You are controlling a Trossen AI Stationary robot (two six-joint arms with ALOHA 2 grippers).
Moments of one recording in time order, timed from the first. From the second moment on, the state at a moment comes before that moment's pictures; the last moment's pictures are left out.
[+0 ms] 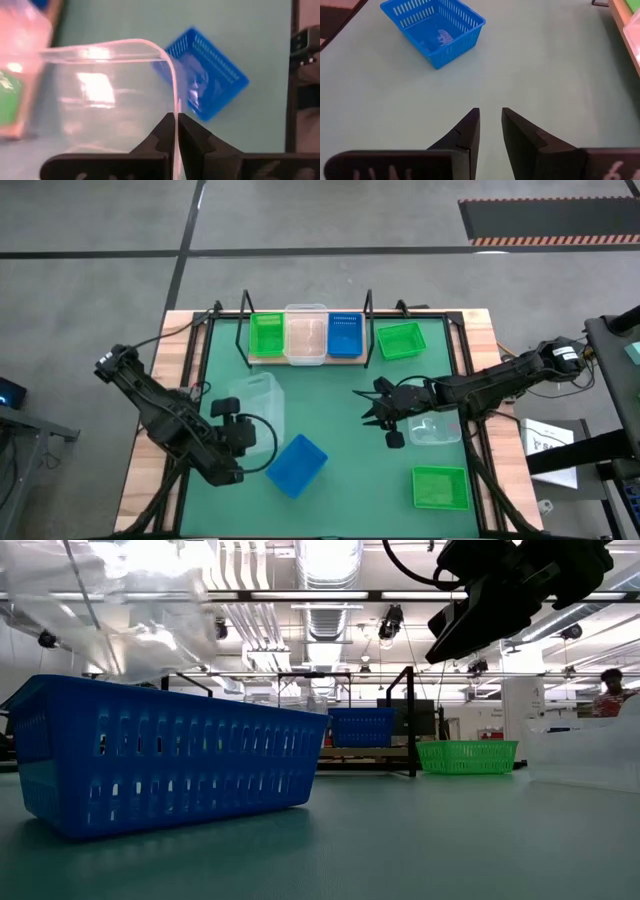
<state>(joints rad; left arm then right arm) -0.70 1.42 1.56 -1.33 -0.43 -0.77 0.18 1.25 0.67 -0.07 0.00 0.00</state>
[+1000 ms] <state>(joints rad) 0.13 1.53 1.61 -0.96 -0.36 0.40 0.36 0.99 0.61 -0.23 0.09 0.12</state>
